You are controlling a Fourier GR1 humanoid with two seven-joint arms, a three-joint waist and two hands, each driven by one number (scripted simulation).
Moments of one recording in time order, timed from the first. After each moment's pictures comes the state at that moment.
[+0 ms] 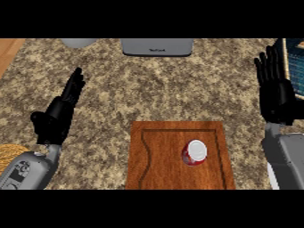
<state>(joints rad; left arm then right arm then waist) -0.26 0.39 -0.33 -1.51 0.20 0.35 0.05 -0.35 -0.26 0.00 -1.35 -0.28 -0.22 -0.19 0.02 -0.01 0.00</state>
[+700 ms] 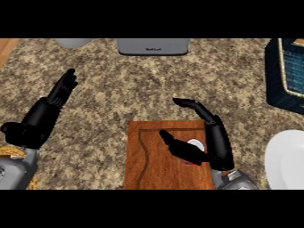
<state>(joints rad) -0.21 0.49 -0.28 -1.55 0.24 0.13 -0.03 -0.18 -0.10 0.46 -1.60 0.19 -0.46 -0.08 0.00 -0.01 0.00</state>
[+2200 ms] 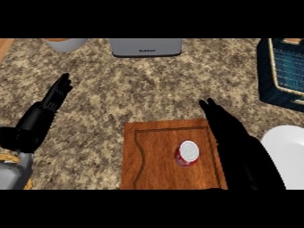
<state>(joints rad) -0.17 0.50 -0.24 -1.54 0.24 0.10 -0.06 -0.28 -0.18 0.55 -2.19 0.70 0.31 1.16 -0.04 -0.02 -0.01</state>
